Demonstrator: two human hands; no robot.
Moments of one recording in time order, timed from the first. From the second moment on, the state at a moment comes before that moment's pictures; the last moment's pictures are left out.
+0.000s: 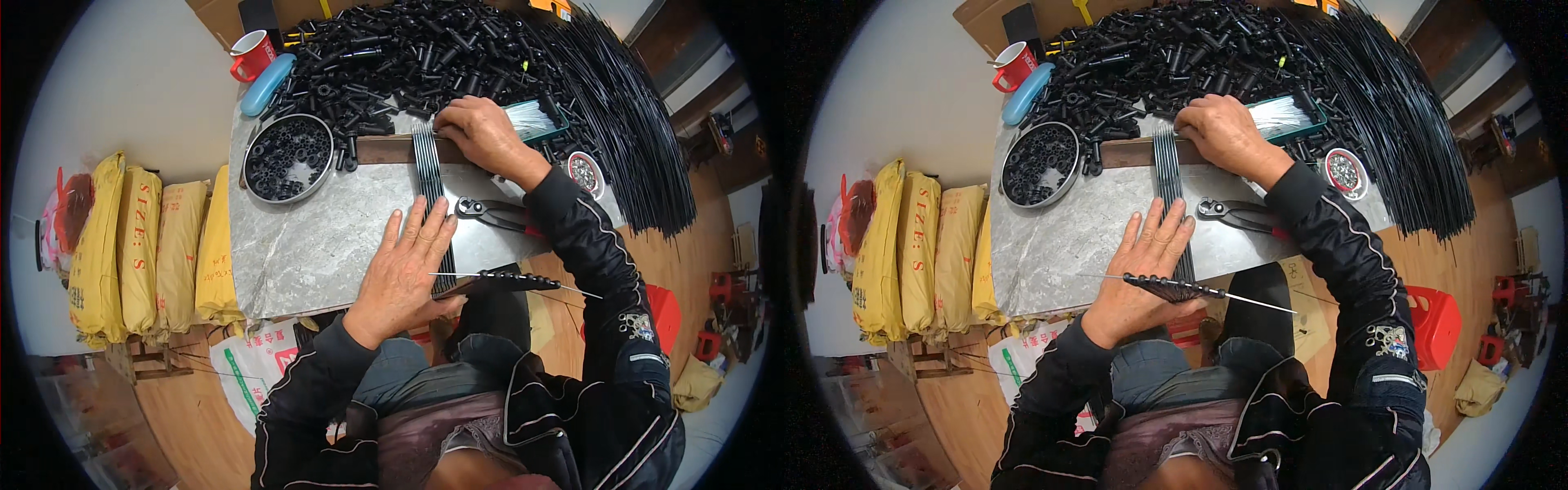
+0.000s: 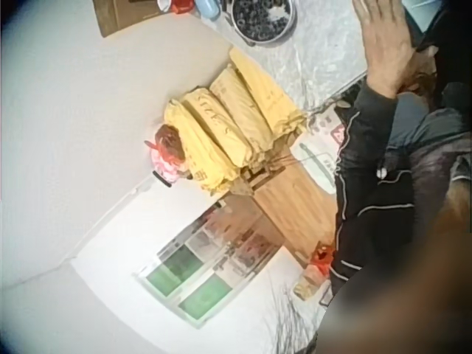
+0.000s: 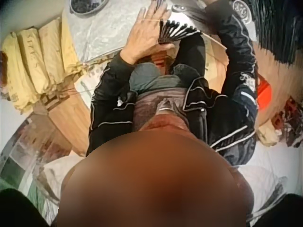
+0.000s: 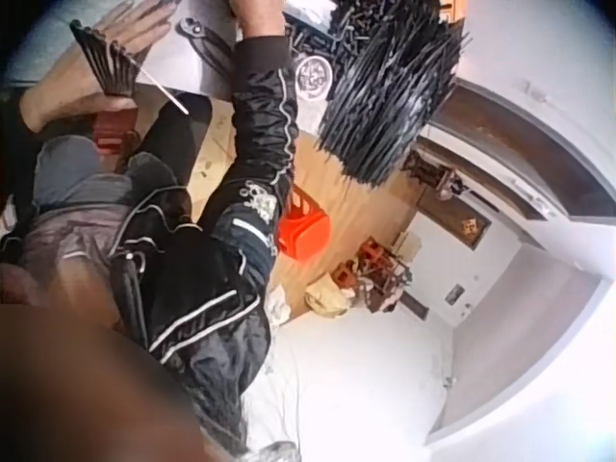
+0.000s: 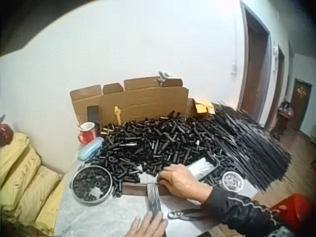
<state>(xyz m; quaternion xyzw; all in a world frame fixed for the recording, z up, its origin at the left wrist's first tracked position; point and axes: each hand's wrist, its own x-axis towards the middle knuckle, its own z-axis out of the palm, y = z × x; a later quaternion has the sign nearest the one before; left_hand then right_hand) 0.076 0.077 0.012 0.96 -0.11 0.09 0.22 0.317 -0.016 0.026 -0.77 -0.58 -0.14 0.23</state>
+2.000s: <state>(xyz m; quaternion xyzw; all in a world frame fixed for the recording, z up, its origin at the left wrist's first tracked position) 0.066 0.070 0.009 0.98 -0.12 0.08 0.15 0.315 -0.055 0.043 -0.83 -0.50 -0.09 0.20</state>
